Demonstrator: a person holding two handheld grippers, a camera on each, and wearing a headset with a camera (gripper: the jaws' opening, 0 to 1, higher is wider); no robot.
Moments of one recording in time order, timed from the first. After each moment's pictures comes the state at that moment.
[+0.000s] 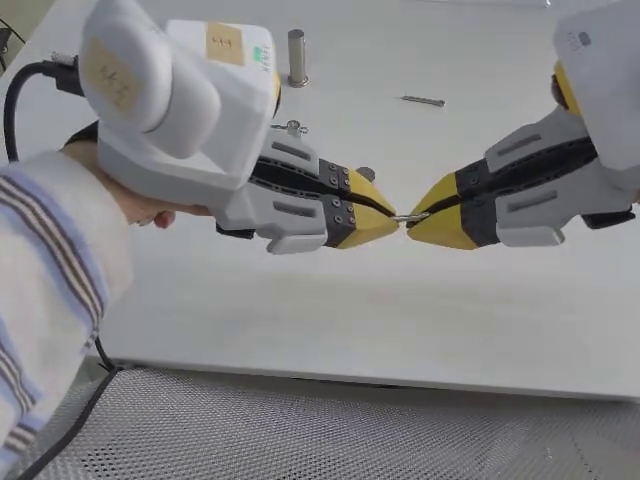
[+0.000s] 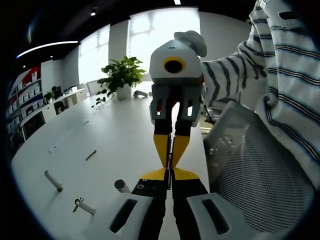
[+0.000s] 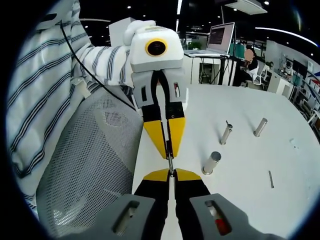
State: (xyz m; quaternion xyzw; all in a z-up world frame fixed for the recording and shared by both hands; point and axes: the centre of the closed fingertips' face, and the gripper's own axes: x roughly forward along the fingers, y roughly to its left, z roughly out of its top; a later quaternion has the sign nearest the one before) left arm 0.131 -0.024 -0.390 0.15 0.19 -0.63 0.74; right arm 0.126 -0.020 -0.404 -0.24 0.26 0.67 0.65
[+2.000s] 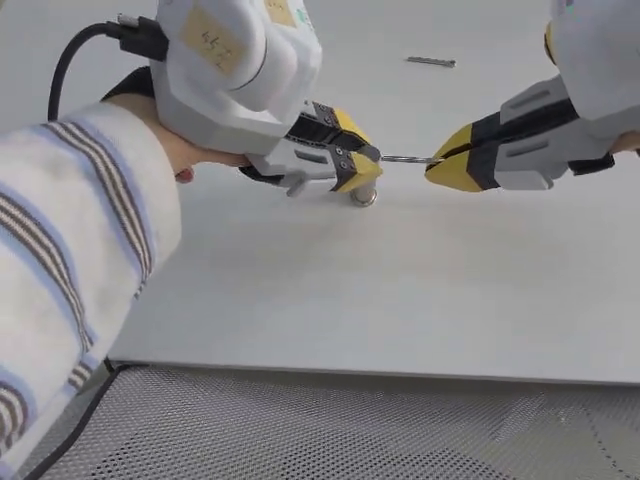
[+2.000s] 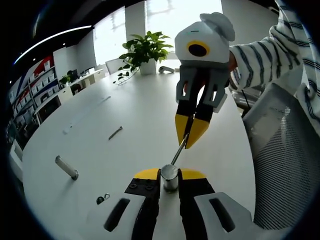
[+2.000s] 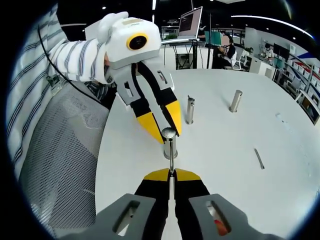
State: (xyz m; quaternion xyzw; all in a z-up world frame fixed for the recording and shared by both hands) left arm 0.206 -0.011 -0.438 0.21 0.26 -0.54 0.77; right arm 0.195 -0.039 -0.446 -0.23 0.30 0.60 0.70
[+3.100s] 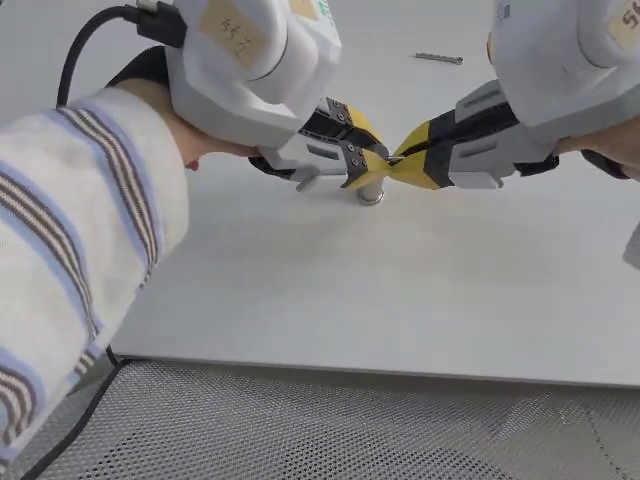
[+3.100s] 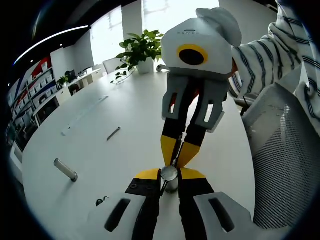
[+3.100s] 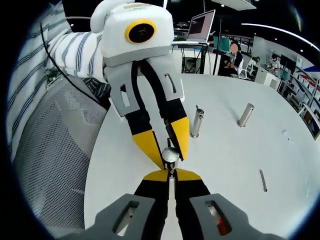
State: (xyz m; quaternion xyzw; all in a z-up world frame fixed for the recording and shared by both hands) left arm 0.207 -0.018 -0.440 0.22 0.26 -0.55 0.77; right arm 0.200 -0.003 -0.456 -0.27 0.26 0.62 0.69
